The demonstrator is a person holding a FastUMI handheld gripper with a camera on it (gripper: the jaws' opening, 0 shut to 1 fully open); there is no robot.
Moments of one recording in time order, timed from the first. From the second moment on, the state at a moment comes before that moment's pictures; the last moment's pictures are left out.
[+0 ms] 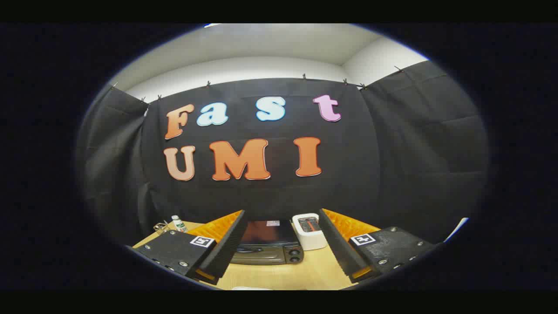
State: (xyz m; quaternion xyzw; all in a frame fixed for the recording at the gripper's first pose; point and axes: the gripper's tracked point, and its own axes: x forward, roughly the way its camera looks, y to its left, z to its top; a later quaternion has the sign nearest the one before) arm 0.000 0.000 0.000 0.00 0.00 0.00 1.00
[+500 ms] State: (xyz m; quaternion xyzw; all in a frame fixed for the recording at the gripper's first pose) arm 0.010 0.031 0.006 -0.02 0.01 0.03 1.00
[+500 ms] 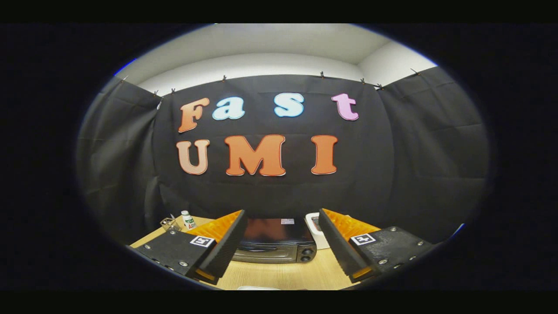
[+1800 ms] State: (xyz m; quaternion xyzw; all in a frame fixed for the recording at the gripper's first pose) arm 0.130 0.125 -0.157 -0.07 0.17 0.10 0.98
